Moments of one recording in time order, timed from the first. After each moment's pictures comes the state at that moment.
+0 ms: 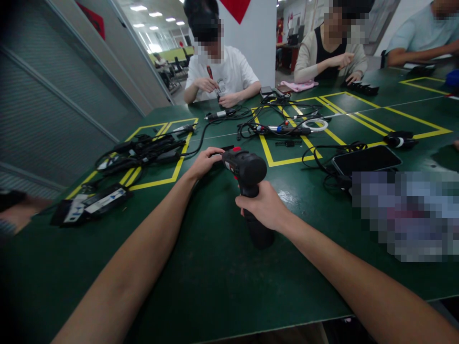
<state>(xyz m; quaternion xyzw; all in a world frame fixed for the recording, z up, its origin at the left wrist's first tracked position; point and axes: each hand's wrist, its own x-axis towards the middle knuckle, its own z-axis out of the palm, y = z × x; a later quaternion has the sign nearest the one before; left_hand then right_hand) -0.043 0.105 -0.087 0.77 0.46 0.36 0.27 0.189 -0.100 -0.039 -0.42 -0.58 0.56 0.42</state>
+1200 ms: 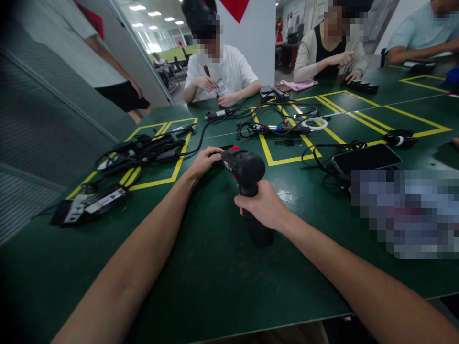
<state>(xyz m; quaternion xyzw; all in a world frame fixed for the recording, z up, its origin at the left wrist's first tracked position) -0.044 0.108 -0.091 0.76 0.46 0.37 0.29 0.188 -0.100 -0.036 -0.42 -0.58 0.56 0.43</state>
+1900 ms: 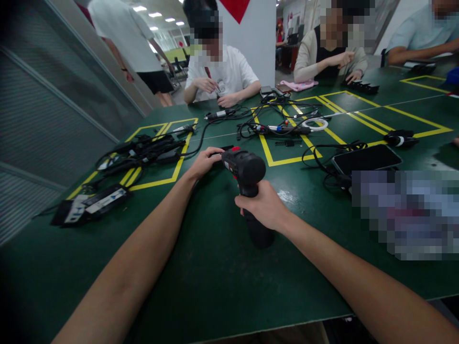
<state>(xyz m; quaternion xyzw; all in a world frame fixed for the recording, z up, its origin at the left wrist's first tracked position) -0.043 0.106 -0.089 0.76 0.46 0.36 0.28 0.189 -0.101 -0.037 -0.42 -0.58 0.56 0.42</state>
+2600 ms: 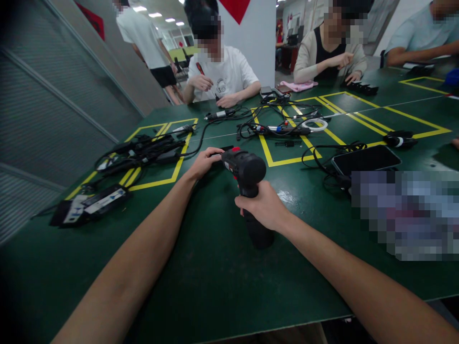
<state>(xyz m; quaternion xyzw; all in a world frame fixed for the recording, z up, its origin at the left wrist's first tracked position) -0.044 0.108 -0.090 0.76 0.46 0.36 0.29 0.189 -0.101 -0.037 -0.43 -0.57 0.56 0.42</state>
